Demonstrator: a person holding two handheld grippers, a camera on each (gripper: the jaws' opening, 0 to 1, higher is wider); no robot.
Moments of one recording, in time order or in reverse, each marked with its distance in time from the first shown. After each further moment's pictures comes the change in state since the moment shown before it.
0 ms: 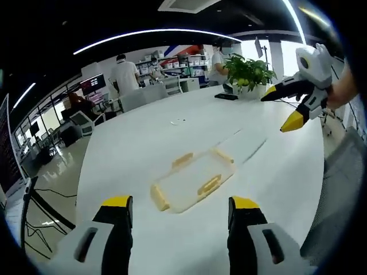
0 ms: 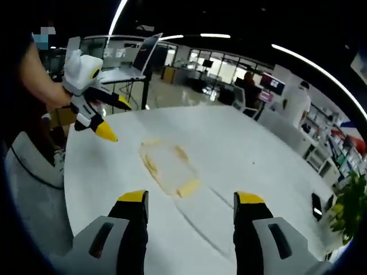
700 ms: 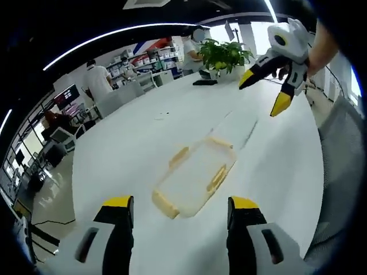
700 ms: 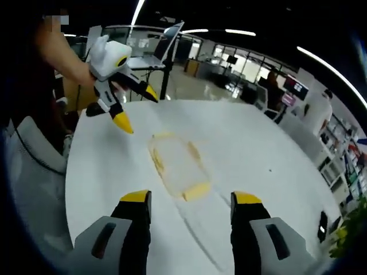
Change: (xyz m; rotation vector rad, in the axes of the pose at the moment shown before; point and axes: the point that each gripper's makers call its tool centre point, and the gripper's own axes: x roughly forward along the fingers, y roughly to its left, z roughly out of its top) left arm 0.030 0.012 0.004 0.203 0.044 -0.138; right arm 0.031 0.003 0.001 -0.107 0.054 0.153
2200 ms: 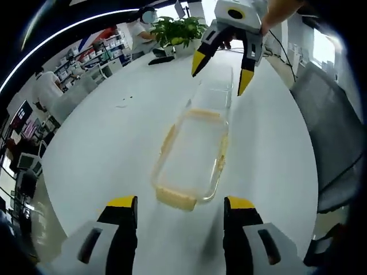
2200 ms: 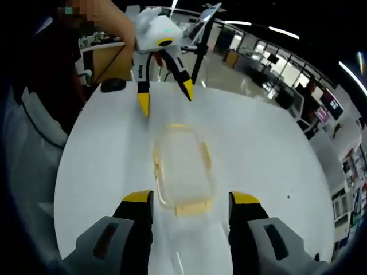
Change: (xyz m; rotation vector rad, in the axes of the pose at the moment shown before) left arm 0.040 0.027 -0.023 0.247 0.152 -0.329; right arm 0.065 -0.008 0.011 -0.207 0.105 0.217
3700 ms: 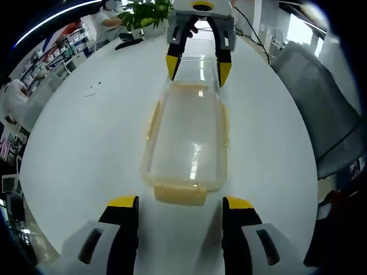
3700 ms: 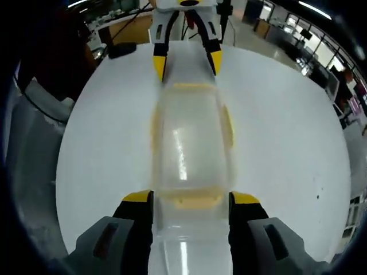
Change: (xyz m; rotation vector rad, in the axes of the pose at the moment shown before) left arm 0.035 0.003 -0.022 0.121 0.121 -0.223; right arm 0.047 0.009 -0.042 -0.039 0.265 0.250
